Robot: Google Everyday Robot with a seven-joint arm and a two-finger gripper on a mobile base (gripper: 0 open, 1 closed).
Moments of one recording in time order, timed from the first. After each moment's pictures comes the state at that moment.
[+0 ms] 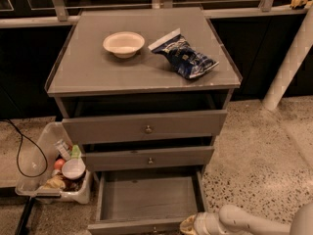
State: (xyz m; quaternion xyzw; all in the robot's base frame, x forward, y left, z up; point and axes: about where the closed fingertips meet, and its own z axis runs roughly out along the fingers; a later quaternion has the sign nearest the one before) arm 0.415 -0.154 0.176 -0.57 0.74 0.22 0.28
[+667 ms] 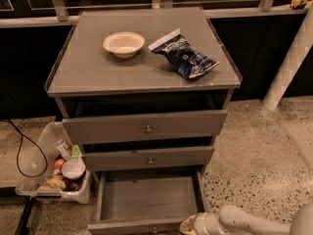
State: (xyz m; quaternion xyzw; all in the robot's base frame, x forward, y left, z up) arm 0.415 -0.154 0.176 -0.57 0.74 0.22 0.28
